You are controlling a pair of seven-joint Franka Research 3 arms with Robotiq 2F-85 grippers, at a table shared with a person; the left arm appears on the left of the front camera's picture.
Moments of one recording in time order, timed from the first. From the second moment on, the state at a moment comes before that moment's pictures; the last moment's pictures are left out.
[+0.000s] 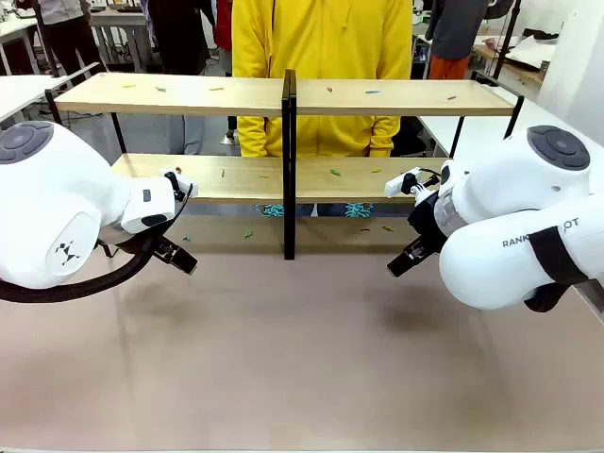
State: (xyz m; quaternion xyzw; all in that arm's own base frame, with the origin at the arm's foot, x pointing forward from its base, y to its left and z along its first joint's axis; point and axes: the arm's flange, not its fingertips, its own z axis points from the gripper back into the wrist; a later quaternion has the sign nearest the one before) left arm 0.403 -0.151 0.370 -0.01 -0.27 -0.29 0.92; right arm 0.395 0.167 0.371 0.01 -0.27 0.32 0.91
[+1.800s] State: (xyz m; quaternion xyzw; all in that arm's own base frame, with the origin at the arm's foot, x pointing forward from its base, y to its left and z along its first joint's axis) left arm 0.368 -0.083 0.525 -0.10 -0.40 -0.42 0.81; right arm 0.326 0.118 0.540 0.05 -0.33 0.29 0.90
